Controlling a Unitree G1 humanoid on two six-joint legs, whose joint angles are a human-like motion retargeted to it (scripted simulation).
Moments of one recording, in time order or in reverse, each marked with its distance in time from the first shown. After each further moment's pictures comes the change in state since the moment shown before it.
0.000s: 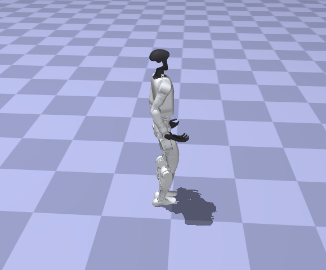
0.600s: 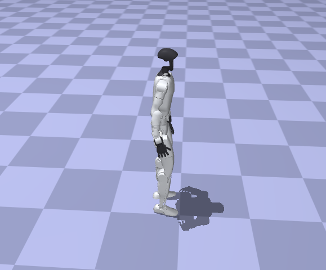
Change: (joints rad) left arm -0.307 0.062 -0.349 0.425 0.831 -0.328 0.979; right arm -0.389 -0.321 0.216 0.569 -1.360 -0.537 -0.426; waist -0.006 0.101 0.263; left_leg 0.151 0.118 0.257 -0.070 -0.002 0.043; right_leg 0.059 -0.146 -0.123 -0.066 0.160 -0.060
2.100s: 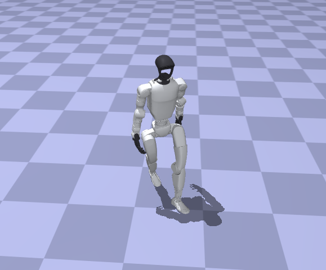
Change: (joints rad) left arm 0.311 -0.011 0.416 0.099 0.036 0.036 0.157; right arm -0.056 0.130 -0.357 0.169 -0.133 0.140 0.003; waist 0.164 -0.148 -0.127; left_leg -0.478 -0.079 0.182 0.116 0.164 0.208; right_leg 0.266 0.077 0.195 -0.009 -0.175 -0.020
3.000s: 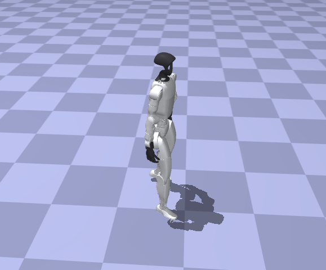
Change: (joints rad) left arm -0.245 0.102 -0.041 0.168 -0.055 0.067 -0.033; right arm 0.010 -0.057 -0.147 0.075 0.110 -0.013 -0.143; waist -0.185 0.119 -0.045; left_leg 0.422 0.171 -0.361 0.078 -0.085 -0.187; right_leg -0.454 -0.320 -0.363 0.040 0.116 -0.111
